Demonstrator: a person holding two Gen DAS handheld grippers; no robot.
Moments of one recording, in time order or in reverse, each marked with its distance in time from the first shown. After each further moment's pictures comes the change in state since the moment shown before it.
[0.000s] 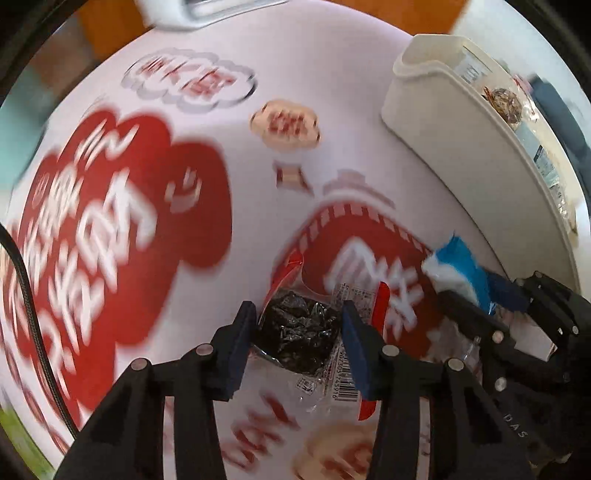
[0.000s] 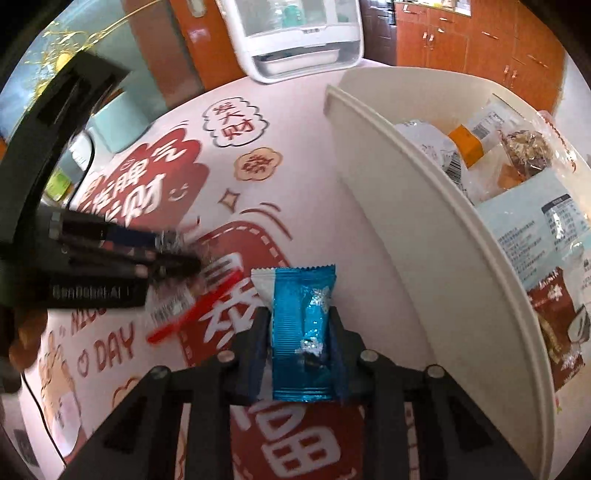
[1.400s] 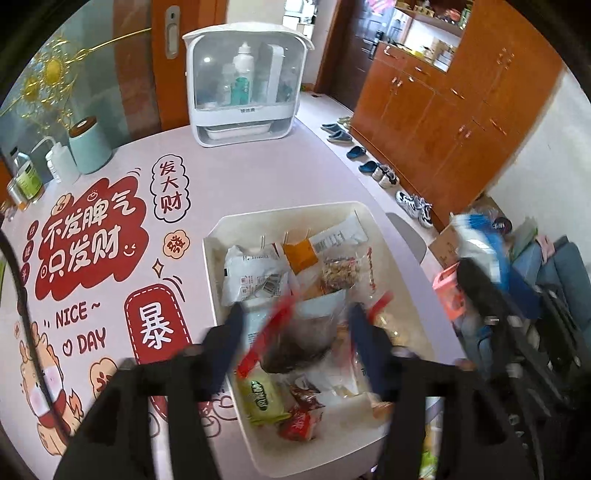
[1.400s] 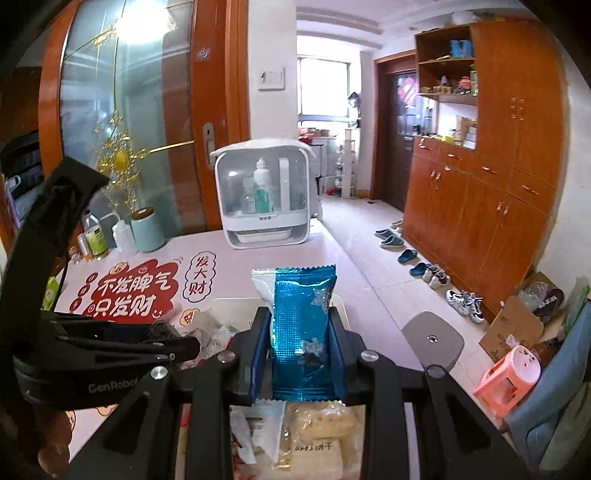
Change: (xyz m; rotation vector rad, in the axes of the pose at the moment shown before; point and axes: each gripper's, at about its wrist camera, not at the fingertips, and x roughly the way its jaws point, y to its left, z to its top) left arm -0.157 -0.261 0.079 -0.445 -0.407 0.103; right arm -0.224 -0.193 0.089 -0.271 -0.443 0.047
